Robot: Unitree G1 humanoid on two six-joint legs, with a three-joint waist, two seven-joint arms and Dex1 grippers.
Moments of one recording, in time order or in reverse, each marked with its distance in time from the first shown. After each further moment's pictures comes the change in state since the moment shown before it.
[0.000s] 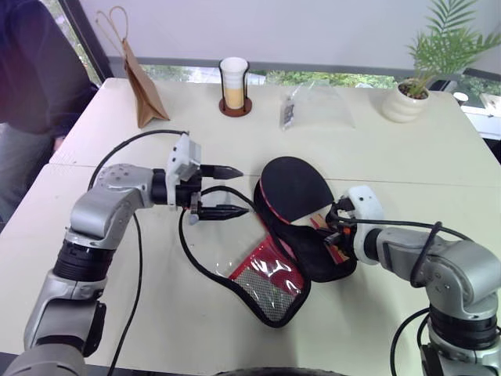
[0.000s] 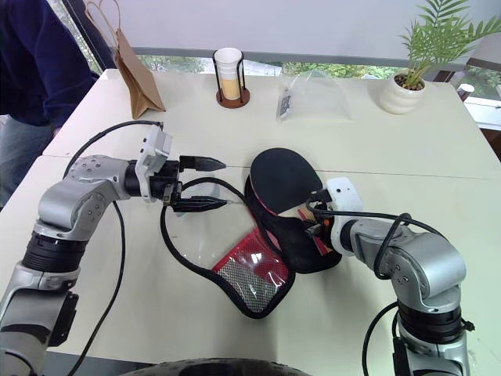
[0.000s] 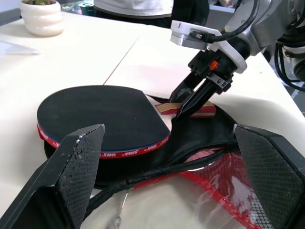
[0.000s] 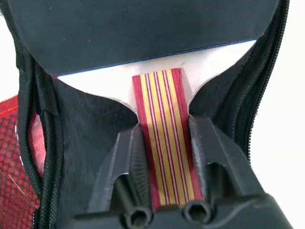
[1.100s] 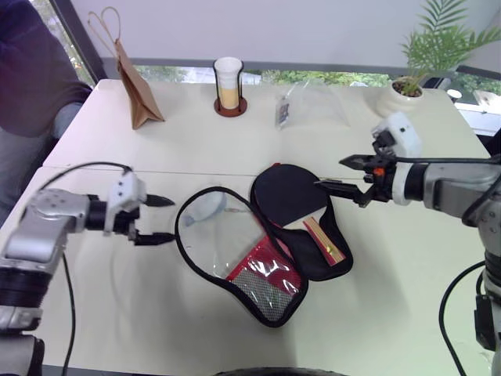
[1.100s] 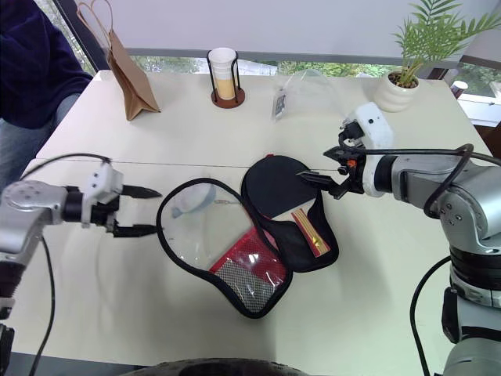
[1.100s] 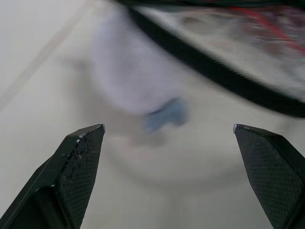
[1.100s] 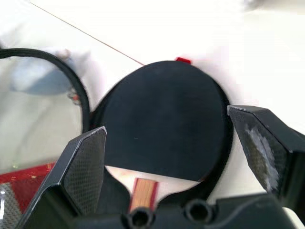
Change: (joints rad) left arm 0.272 0.265 0.053 0.102 0.162 -0.232 -0.137; right arm -0.303 -0.372 0.013 0.264 0.100 -0.343 0.391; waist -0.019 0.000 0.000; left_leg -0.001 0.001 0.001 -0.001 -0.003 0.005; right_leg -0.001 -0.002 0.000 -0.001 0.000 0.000
